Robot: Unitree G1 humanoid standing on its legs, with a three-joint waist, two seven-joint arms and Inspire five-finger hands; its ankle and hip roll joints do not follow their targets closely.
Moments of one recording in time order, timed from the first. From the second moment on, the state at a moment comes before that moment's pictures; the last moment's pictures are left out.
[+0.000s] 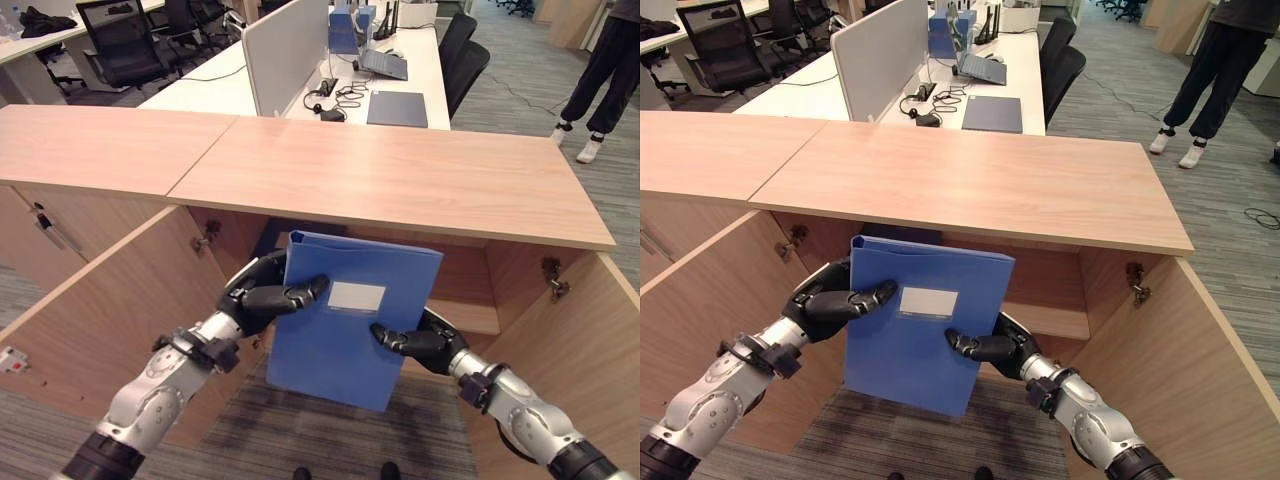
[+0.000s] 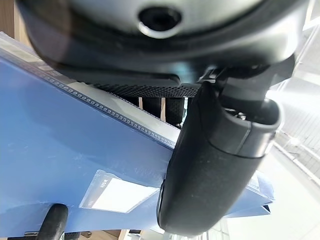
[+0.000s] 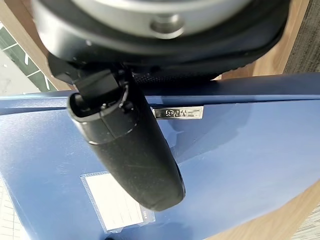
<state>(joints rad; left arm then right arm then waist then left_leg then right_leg) -0.06 0.76 -0.26 -0.13 -1.11 0.04 -0.24 -0.09 -0.63 0.49 0.16 1.06 0.00 0.34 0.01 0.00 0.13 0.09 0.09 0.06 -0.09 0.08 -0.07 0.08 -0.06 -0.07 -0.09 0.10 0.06</state>
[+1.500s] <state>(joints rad) 0.02 0.28 -0.04 1.11 -0.04 -0.11 0.00 0.07 -0.30 0.08 0.73 0.99 -0.06 0.18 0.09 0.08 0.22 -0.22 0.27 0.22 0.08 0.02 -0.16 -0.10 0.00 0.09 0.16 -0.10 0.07</state>
